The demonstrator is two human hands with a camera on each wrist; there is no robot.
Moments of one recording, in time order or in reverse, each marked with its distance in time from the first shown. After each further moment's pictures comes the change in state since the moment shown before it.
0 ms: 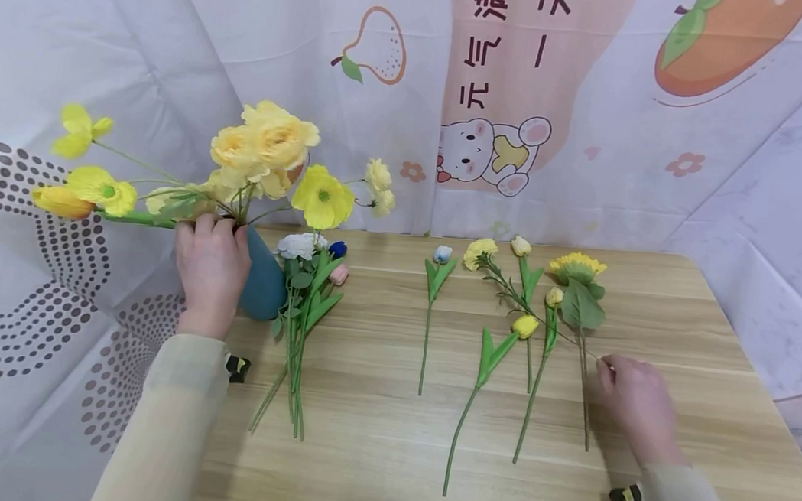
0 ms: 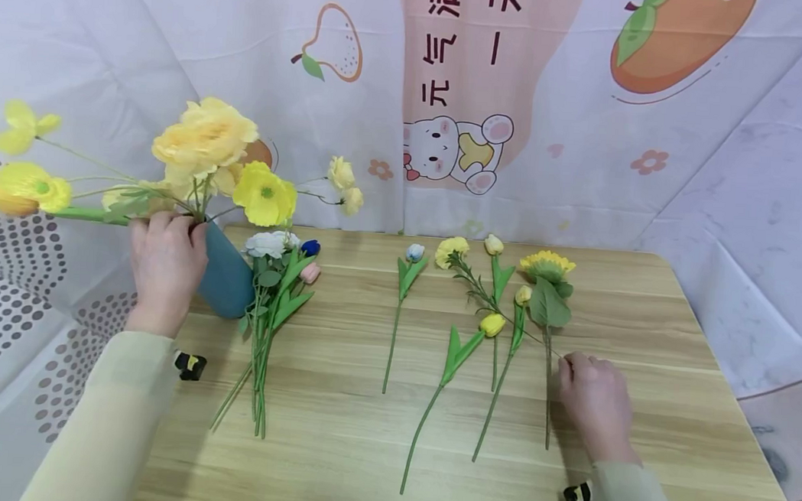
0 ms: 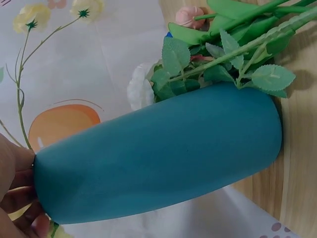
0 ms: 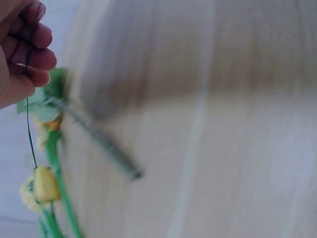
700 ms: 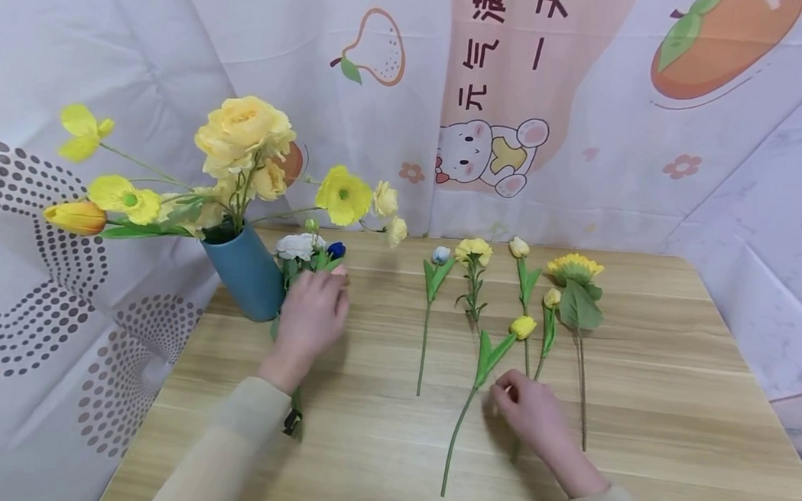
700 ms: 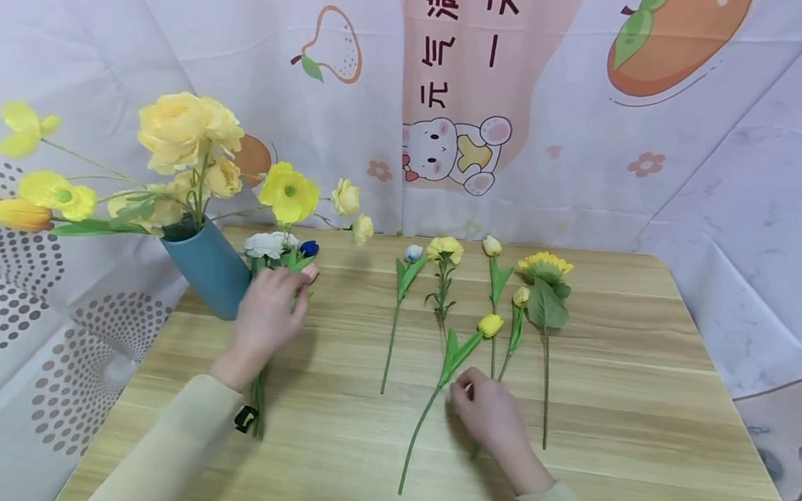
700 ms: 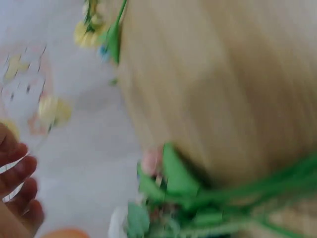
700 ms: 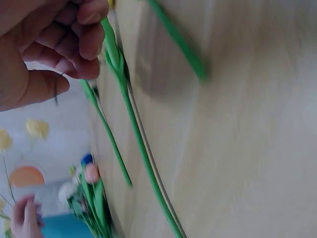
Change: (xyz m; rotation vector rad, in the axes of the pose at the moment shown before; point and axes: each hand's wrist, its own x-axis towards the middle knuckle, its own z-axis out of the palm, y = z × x) left_hand -0.071 0.098 0.034 -0.264 -0.251 0.245; right_hand -0.011 -0.142 0.014 0.327 -0.415 0.190
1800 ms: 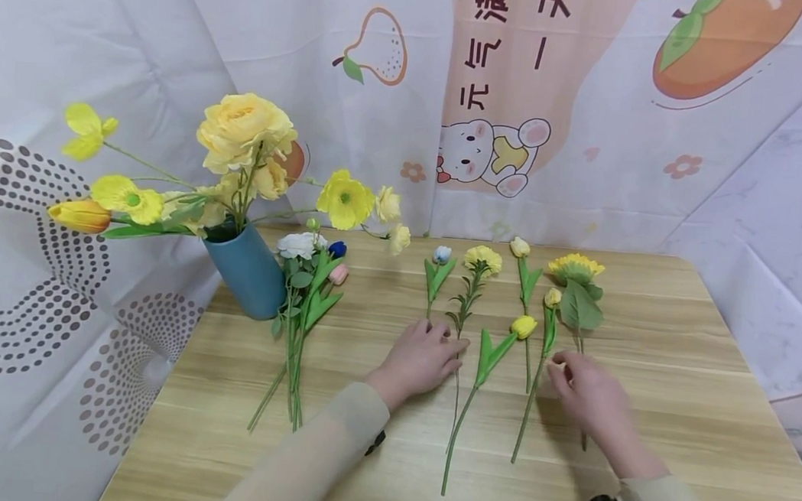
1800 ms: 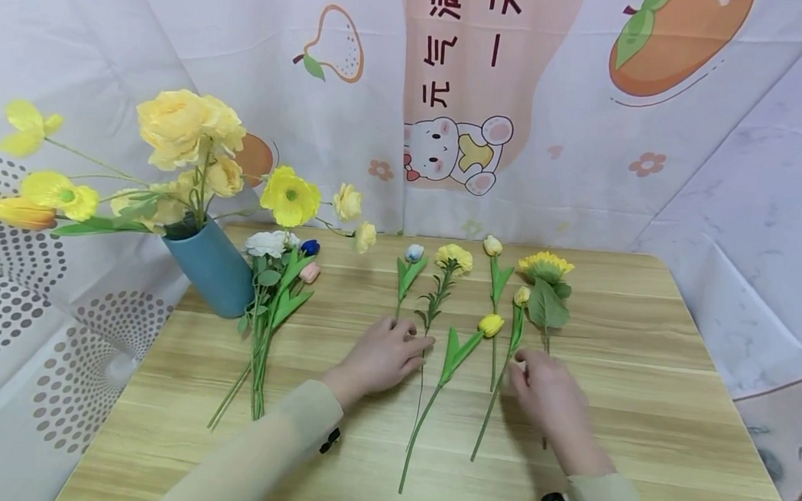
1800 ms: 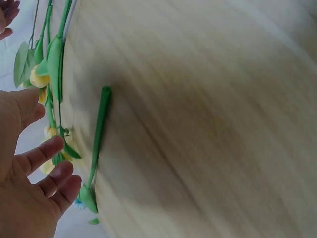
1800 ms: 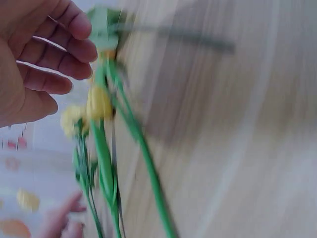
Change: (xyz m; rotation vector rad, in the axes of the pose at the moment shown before) left_hand -0.011 0.122 0.090 0.030 -0.688 0.233; right_hand 0.014 0.057 -0.052 -0.254 0.172 -0.155
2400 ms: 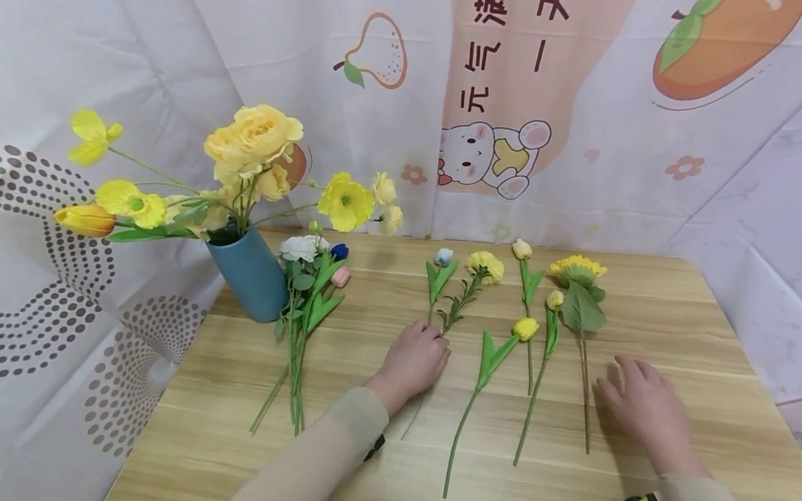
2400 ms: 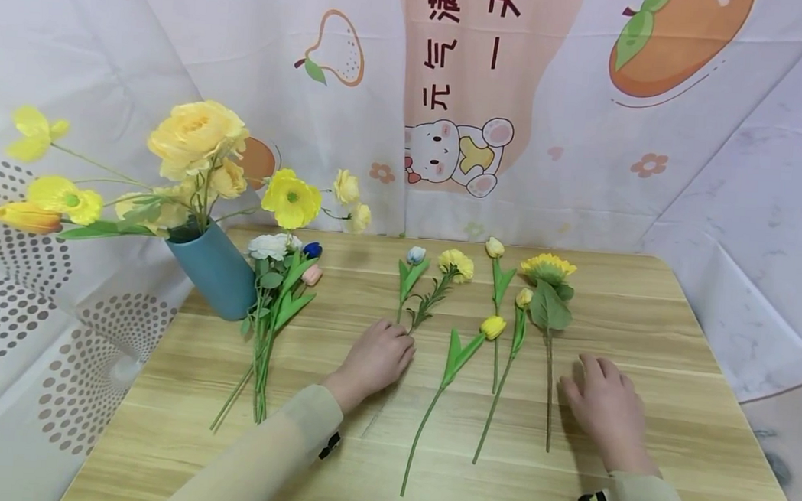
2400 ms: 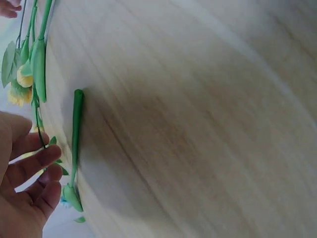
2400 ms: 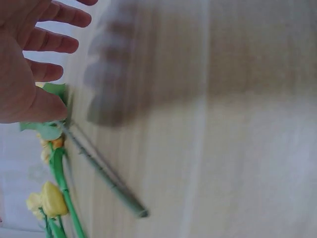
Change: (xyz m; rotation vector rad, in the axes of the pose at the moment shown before) left_hand -0.001 -0.005 0.009 0.085 0.174 -0.043; right_hand -0.010 0.086 -0.010 -0.090 -0.091 0.171
